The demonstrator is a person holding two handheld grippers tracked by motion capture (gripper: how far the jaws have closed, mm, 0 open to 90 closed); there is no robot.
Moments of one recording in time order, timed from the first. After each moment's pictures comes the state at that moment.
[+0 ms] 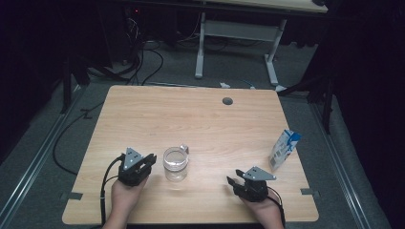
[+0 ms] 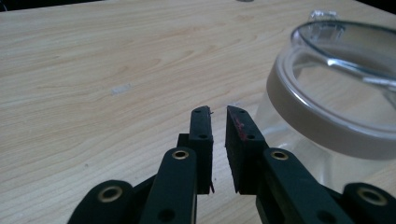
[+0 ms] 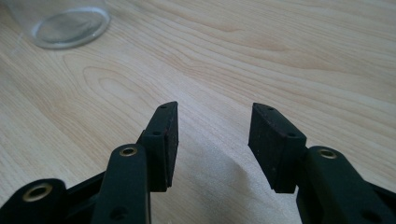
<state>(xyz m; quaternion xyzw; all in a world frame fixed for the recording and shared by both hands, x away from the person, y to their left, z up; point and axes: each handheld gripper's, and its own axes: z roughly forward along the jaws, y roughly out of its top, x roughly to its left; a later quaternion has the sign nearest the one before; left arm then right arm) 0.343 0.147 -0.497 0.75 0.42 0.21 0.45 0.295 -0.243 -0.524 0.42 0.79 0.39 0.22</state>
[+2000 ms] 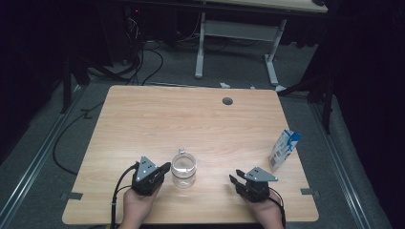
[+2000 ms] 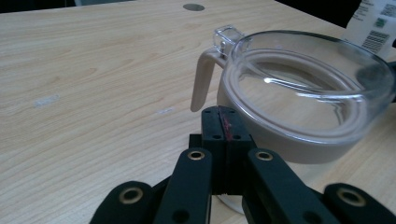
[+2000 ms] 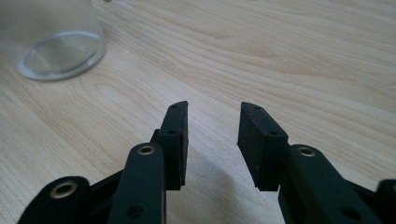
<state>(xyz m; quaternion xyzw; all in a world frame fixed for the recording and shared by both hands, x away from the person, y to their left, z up) 0.315 0.111 -0.495 0.76 0.39 0.19 0.49 0.291 -0.245 -0.520 0.43 0.78 0.39 0.23</state>
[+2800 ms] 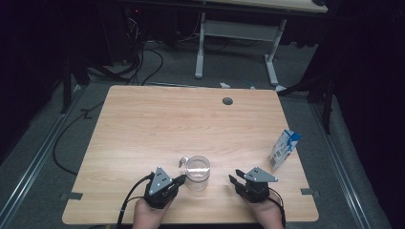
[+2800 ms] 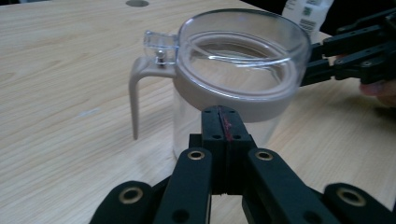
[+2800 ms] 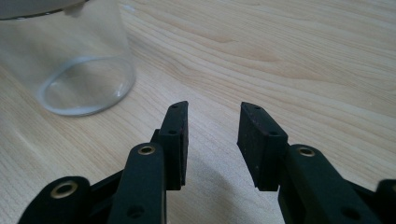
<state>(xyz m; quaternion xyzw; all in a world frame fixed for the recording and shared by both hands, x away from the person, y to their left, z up) 0.285 0.072 -0.495 0.78 0.33 0.14 0.51 0.290 -0.243 -0.518 0.42 0.78 0.40 0.24</state>
